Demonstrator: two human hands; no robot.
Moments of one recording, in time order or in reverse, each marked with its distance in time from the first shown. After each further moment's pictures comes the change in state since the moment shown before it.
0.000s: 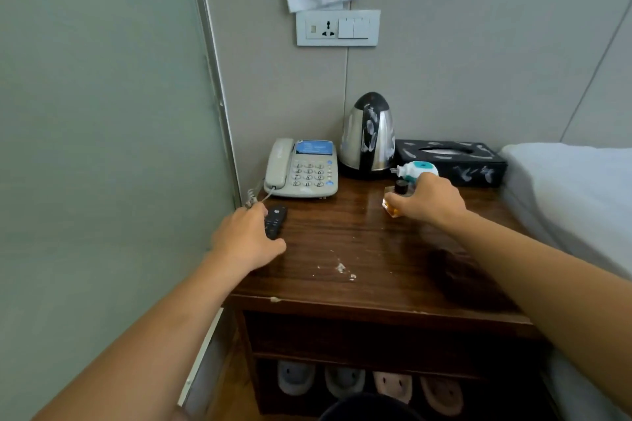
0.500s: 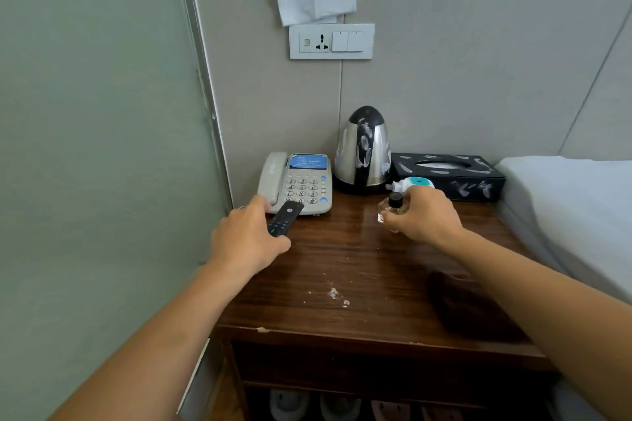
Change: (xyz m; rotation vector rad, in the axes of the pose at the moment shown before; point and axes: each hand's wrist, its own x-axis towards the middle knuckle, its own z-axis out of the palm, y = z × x) left_hand 0.006 0.037 -0.020 -0.107 0.124 0.010; right_hand 0.005 0.002 -0.006 0.035 0.013 -0.089
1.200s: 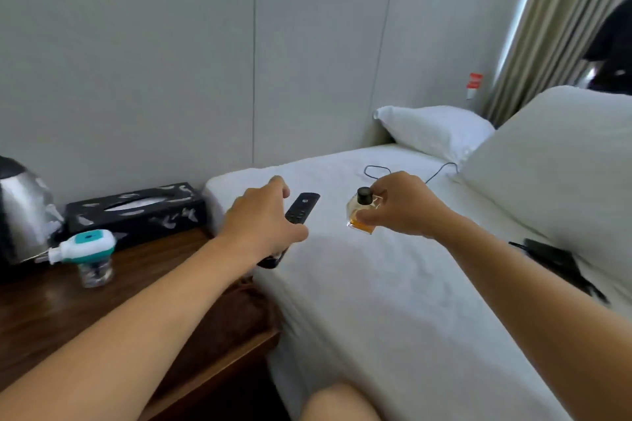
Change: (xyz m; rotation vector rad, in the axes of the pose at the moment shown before) left_hand -0.106 0.412 0.071 -0.326 -0.357 0.866; right_hand -0.180 0.263 -0.291 -0.097 0.242 0.482
